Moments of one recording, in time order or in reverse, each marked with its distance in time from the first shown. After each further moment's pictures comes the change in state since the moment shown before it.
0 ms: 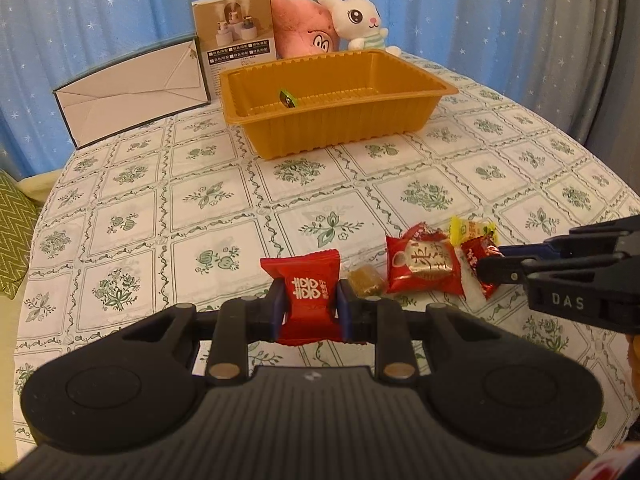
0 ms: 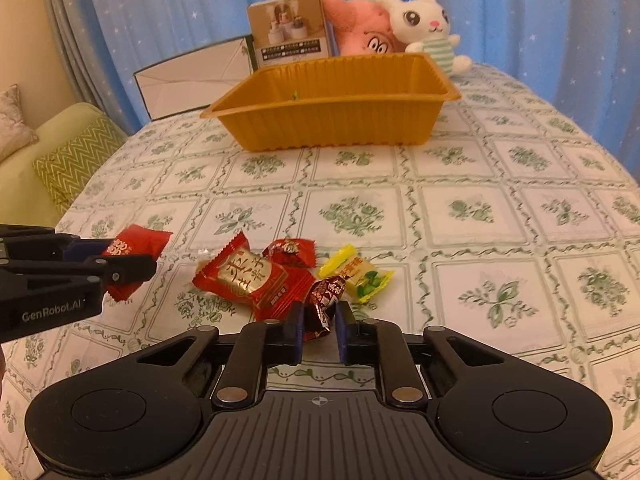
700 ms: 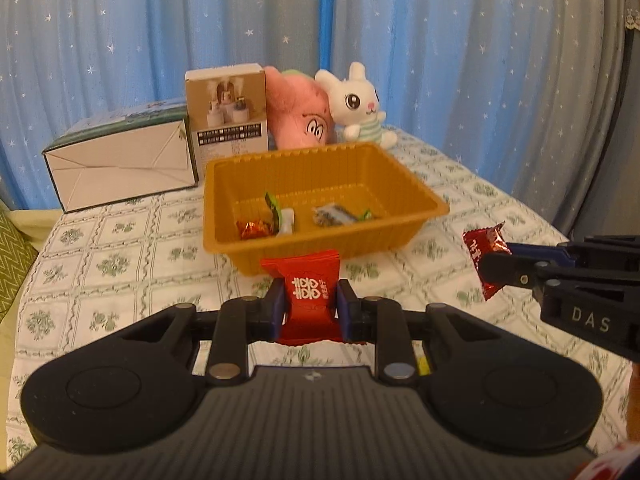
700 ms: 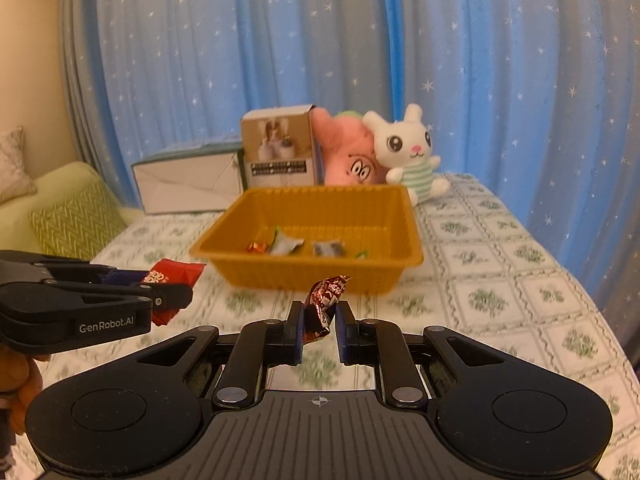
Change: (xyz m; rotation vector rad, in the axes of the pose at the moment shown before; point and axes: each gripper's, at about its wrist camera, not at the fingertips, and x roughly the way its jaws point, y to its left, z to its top) left arm -0.002 -0.012 0.086 -0.074 -0.161 -0.032; right arm -0.049 -0.009 0.078 -0.056 -0.246 -0.035
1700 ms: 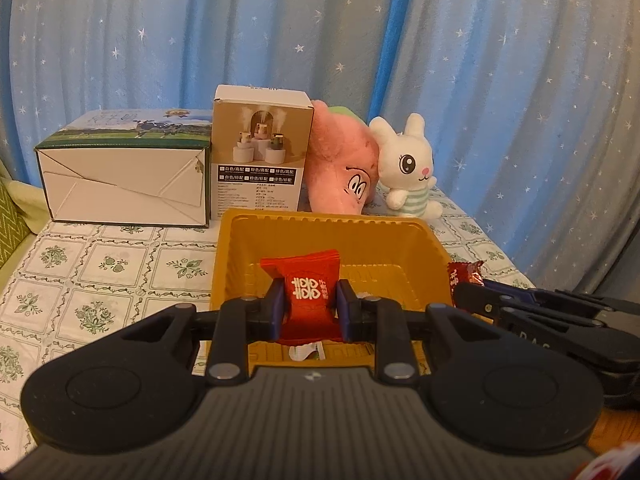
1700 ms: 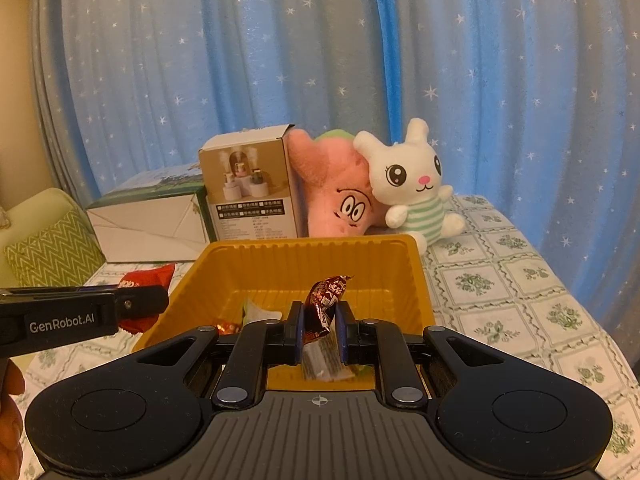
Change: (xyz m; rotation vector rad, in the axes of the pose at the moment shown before) left arm 0.074 0.044 0.072 -0.196 -0.041 0.018; right arm 0.111 -0.025 0.076 0.040 -0.008 -0.014
